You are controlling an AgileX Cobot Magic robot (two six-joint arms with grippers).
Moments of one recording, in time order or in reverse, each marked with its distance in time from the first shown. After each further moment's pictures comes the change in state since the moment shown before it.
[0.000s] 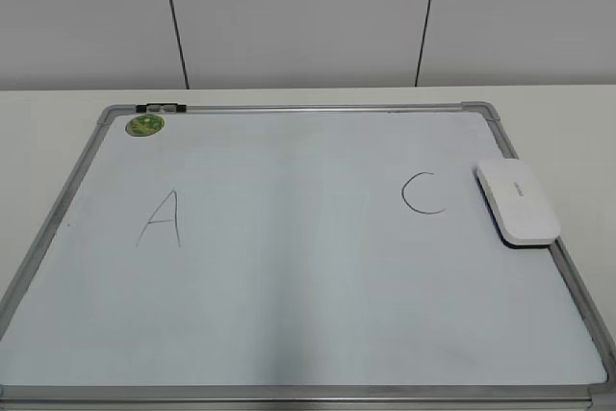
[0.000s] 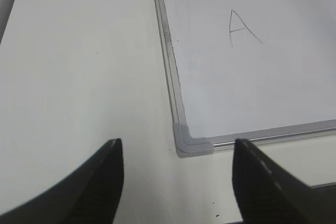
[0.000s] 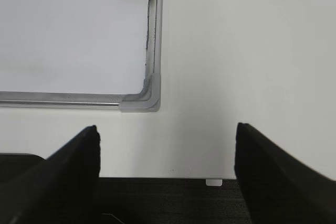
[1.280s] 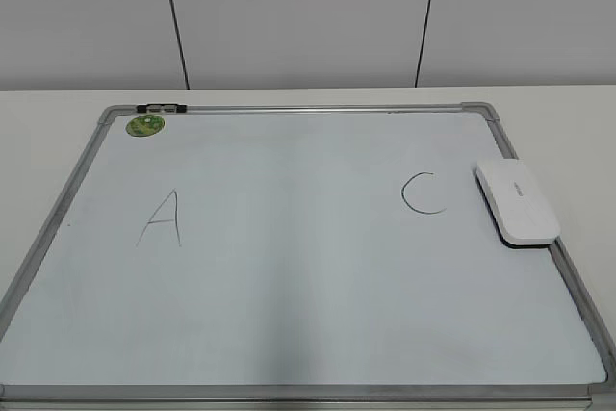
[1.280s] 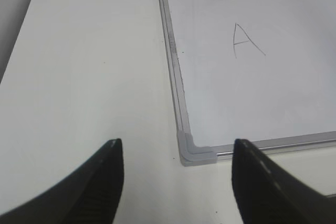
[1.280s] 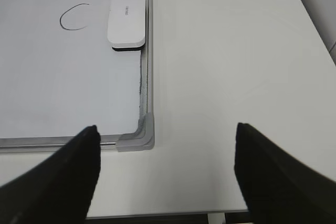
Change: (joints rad) left arm 0.016 -0.055 0.000 0.000 -0.004 0.000; right arm -0.050 -0.231 0.000 0.000 0.000 0.008
